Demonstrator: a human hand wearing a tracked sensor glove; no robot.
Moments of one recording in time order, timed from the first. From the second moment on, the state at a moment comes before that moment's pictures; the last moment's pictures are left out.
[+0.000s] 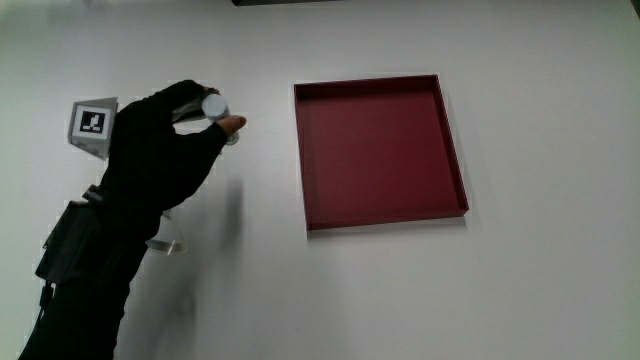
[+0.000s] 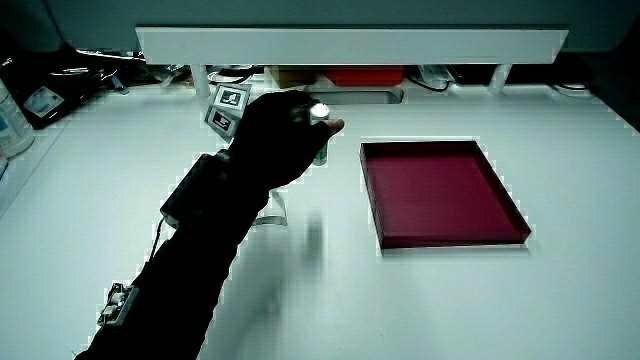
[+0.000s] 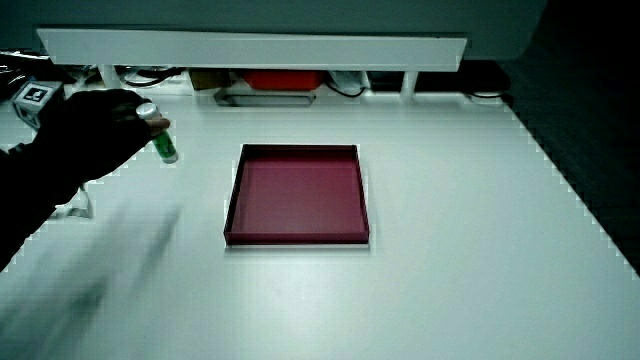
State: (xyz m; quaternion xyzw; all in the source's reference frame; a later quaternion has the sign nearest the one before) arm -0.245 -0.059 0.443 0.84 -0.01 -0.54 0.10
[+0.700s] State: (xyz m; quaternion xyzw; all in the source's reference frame) arm -0.288 -0.039 0.500 0.86 -0.08 -0.50 0.10
